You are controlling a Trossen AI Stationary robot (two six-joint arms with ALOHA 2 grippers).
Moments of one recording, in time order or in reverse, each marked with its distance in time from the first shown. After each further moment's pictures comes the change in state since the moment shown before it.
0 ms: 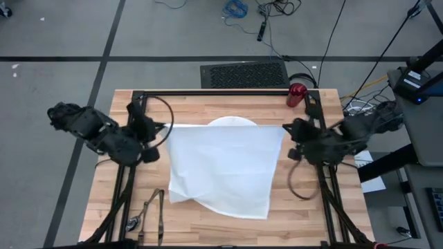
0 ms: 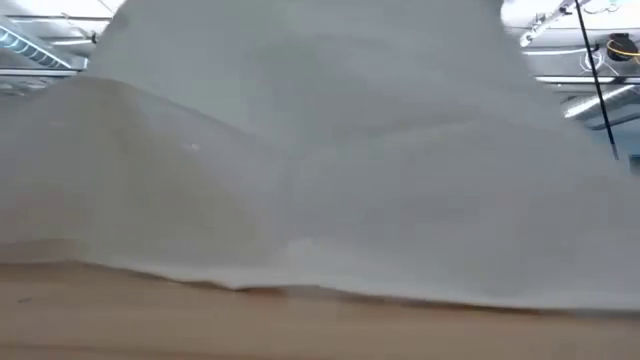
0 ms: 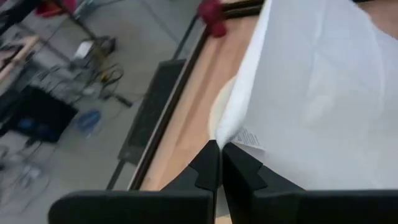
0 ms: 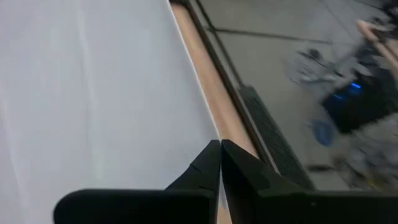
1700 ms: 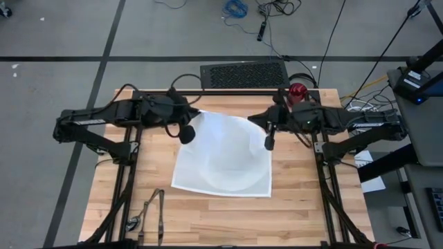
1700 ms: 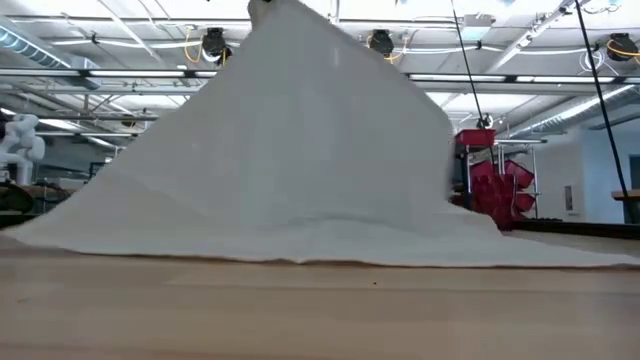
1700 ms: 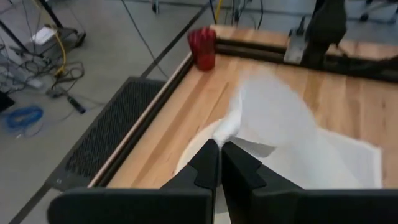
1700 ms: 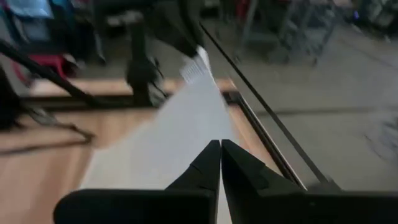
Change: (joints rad) left arm 0.522 -0.001 -0.281 0.792 0.473 0.344; right arm -0.394 -0.044 -0.254 1.024 -0.555 -0.493
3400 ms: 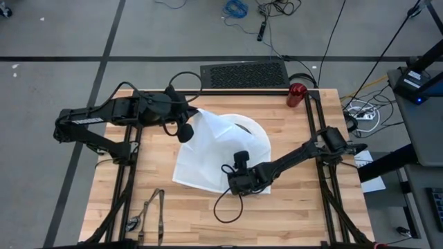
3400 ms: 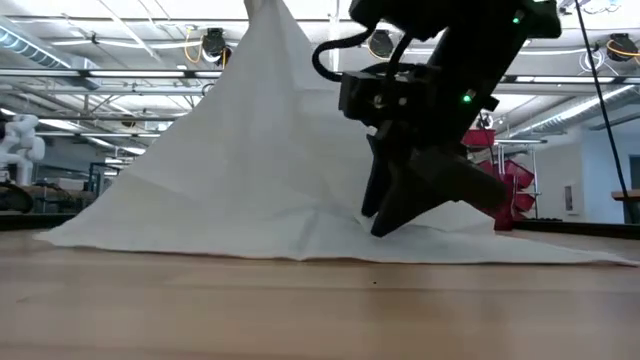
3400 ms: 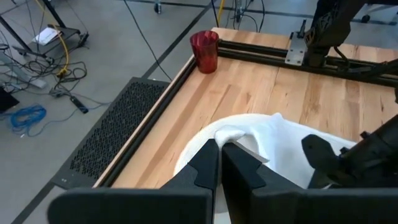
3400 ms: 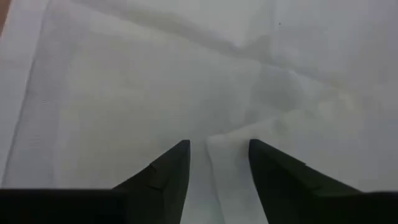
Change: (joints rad) left arm 0.000 0.008 0.052 -0.068 -0.006 -0.011; right arm 0.283 0.831 0.000 -0.118 0.219 0.045
